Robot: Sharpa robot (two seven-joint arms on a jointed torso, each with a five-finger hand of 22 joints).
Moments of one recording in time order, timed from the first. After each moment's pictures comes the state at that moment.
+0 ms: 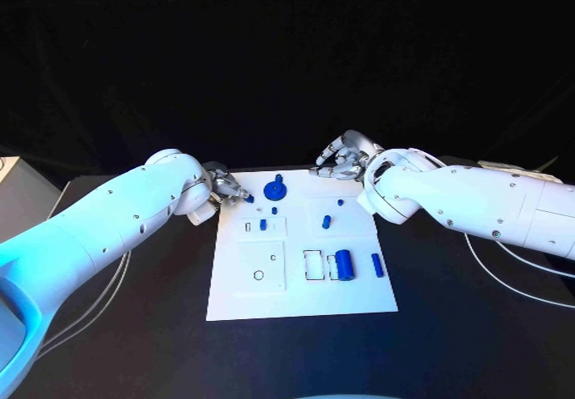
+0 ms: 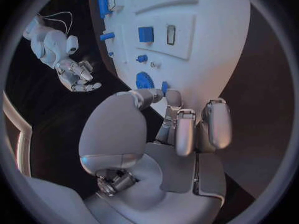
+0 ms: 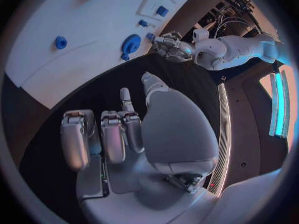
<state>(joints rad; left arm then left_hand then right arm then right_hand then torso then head) 1.26 -0.32 0.16 0.79 -0.97 0.17 -0.42 1.23 -0.16 0.75 0.16 0.34 0.79 0.12 0.65 0.74 1.12 0.03 1.06 0.70 1.47 -0.03 1.54 1.31 0.07 1.37 0.08 1.42 1.31 1.36 -0.77 -0.12 1.42 -0.99 -0.52 -0.26 1.34 -0.18 0.12 0.29 0.30 0.96 0.14 0.18 0.35 1.47 0.06 1.53 1.31 1.47 0.00 1.56 1.31 0.01 1.47 0.10 1.51 1.31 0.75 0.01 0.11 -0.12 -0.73</state>
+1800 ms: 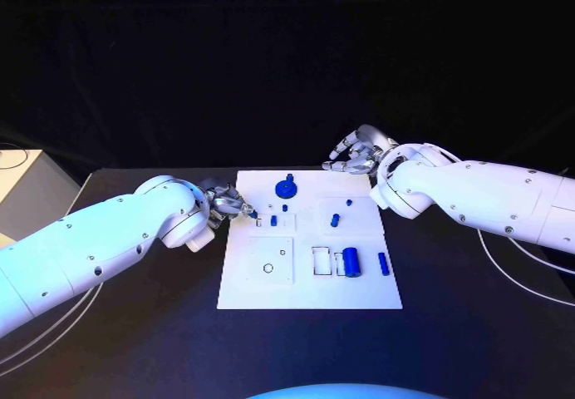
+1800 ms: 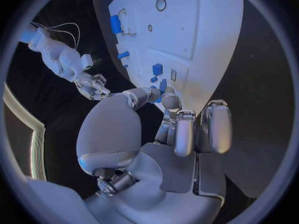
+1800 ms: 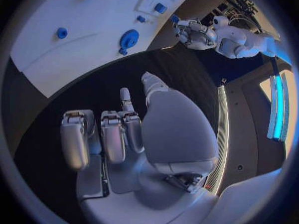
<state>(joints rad) 1.19 -0.60 0.08 1.28 -0.93 -0.08 -0.46 1.13 -0.20 0.74 0.13 0.51 0.86 0.09 0.64 0.75 1.22 0.00 1.10 0.76 1.46 -0.05 1.55 1.31 0.07 1.40 0.06 1.45 1.31 1.35 -0.79 -0.12 1.40 -0.99 -0.52 -0.26 1.34 -0.18 0.12 0.29 0.30 0.96 0.14 0.18 0.35 1.47 0.06 1.53 1.31 1.47 0.00 1.56 1.31 0.01 1.47 0.10 1.51 1.31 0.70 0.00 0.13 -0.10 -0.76</state>
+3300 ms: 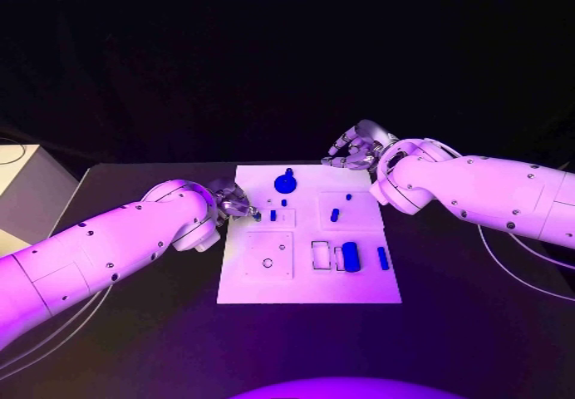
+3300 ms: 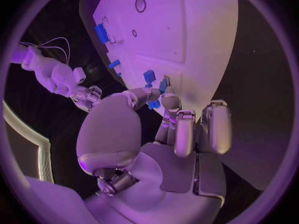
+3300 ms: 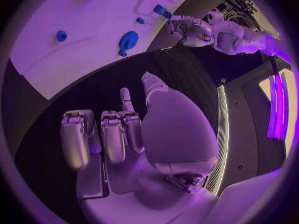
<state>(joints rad) 1.16 -0.56 0.06 1.26 -1.08 -0.10 -0.45 1.13 -0.20 0.74 0.13 0.51 0.87 0.09 0.65 0.74 1.23 0.00 1.10 0.76 1.47 -0.05 1.55 1.31 0.07 1.40 0.05 1.45 1.31 1.35 -0.79 -0.12 1.41 -0.99 -0.52 -0.26 1.34 -0.18 0.12 0.29 0.30 0.96 0.14 0.18 0.35 1.47 0.06 1.53 1.31 1.47 0.00 1.56 1.31 0.01 1.47 0.10 1.51 1.31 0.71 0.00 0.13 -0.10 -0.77</state>
